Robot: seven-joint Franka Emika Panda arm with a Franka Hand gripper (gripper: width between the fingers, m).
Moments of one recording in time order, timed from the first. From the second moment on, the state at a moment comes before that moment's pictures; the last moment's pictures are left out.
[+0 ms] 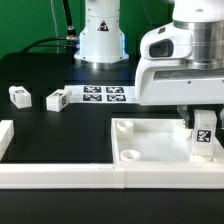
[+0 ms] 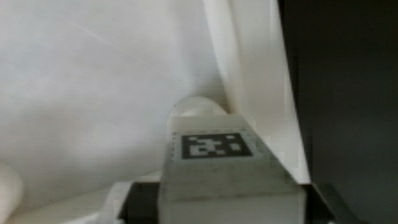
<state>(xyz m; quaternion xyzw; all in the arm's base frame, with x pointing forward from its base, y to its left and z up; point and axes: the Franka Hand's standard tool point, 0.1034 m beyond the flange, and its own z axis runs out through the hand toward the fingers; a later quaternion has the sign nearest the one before) 0.677 0.098 0.078 -0.98 0.20 0.01 0.08</state>
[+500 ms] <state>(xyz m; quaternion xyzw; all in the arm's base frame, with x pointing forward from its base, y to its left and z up) 0.672 0.100 0.076 -0.80 0.58 0.04 0.15</state>
